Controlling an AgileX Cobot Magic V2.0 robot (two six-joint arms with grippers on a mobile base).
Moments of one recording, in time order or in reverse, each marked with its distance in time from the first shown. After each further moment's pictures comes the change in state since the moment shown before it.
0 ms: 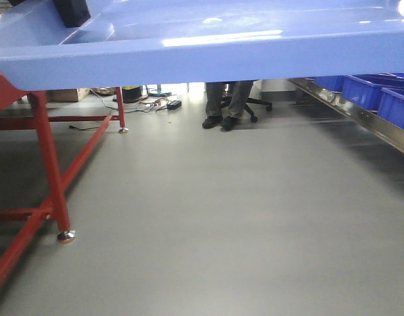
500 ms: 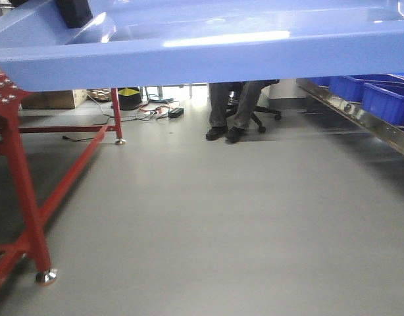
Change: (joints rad) left arm 0.000 0.000 0.000 -0.023 0.002 0.000; right arm -0.001 0.000 0.000 -0.008 0.000 0.000
